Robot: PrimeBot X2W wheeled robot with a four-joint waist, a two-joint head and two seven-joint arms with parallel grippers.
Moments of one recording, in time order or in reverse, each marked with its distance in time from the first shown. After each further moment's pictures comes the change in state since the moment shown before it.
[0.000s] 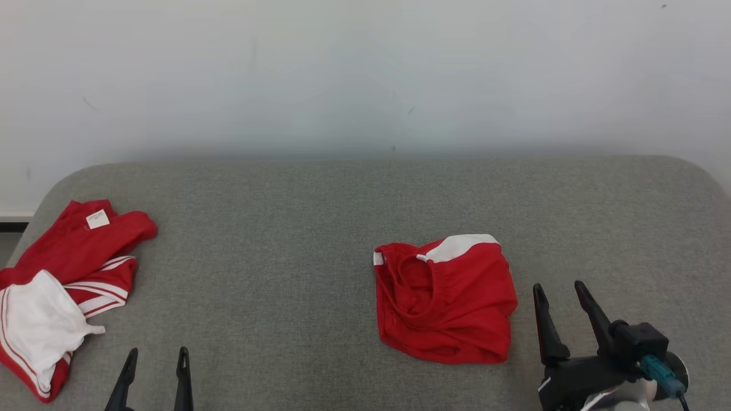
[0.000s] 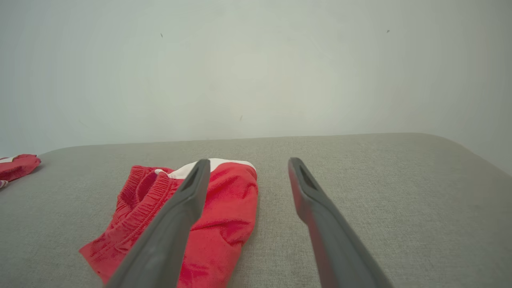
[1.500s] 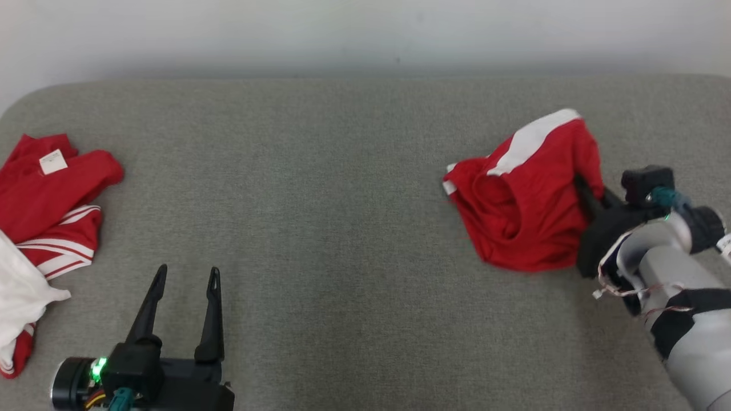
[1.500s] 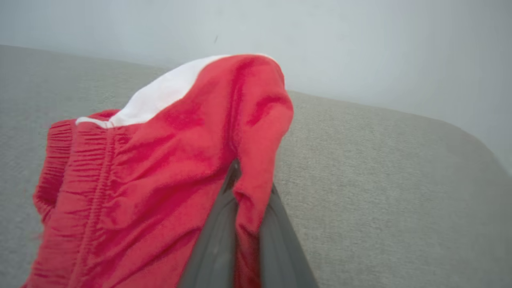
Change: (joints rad) left arm -0.184 -0.016 -0.083 -0.008 -0.014 -0.013 0.000; right arm -0.668 -0.269 0.455 0.654 0.256 0.002 0.089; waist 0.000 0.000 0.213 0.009
